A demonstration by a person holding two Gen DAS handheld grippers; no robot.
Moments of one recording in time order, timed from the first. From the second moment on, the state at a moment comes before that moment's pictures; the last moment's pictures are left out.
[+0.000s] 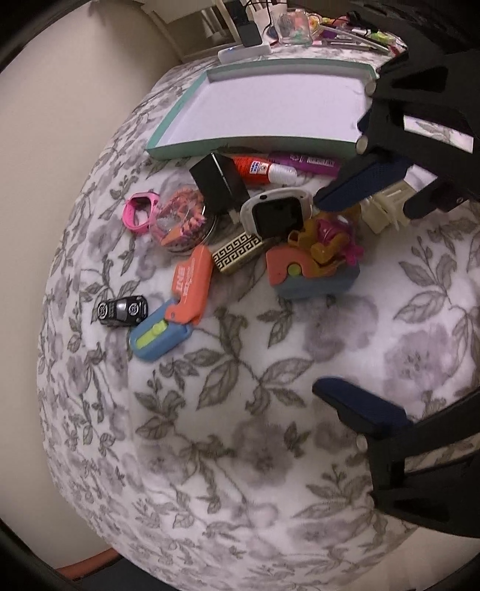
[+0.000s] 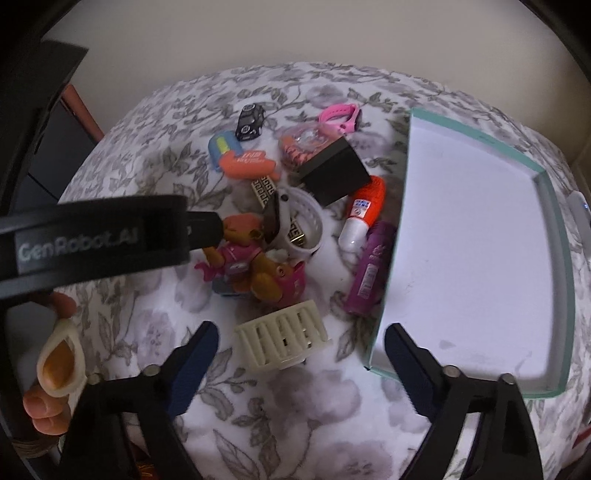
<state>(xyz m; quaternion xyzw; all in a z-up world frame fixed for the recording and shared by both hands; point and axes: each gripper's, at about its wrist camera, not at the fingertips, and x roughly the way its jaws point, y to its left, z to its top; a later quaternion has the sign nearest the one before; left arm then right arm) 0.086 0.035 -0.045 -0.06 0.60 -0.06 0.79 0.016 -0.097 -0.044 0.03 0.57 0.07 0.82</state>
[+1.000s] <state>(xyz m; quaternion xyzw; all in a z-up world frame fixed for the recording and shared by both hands) 0.088 0.019 -0.058 -0.09 0.60 -0.13 0.78 0.017 -0.098 -0.056 0.05 0.59 0.08 0.80</state>
